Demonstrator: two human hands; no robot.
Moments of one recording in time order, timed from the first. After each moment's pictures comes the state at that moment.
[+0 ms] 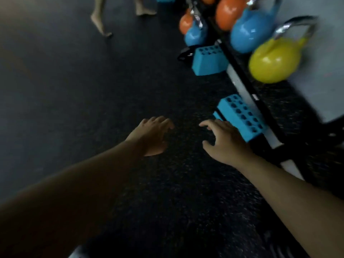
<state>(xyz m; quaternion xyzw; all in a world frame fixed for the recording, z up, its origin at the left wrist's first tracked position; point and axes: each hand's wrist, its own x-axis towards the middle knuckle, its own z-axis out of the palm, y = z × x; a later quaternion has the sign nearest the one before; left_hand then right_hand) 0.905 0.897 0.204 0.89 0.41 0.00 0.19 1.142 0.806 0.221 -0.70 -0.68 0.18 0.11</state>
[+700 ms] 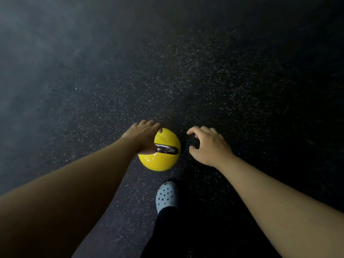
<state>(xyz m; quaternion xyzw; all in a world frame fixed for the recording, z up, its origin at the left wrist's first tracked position) 0.330 0.777 0.028 0.63 0.70 -0.16 0.30 0.555 0.852 0.033 -0.43 -0.84 0.32 -0.09</state>
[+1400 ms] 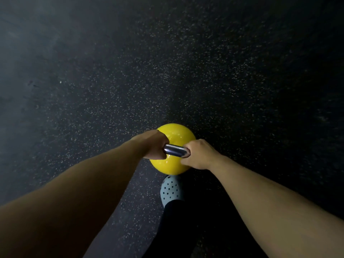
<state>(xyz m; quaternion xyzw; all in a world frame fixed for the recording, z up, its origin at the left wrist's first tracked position) 0.351 0.776 -0.033 0.66 0.60 -0.19 0.41 0.543 0.816 -0.037 -0.43 -0.75 0.46 -0.21</state>
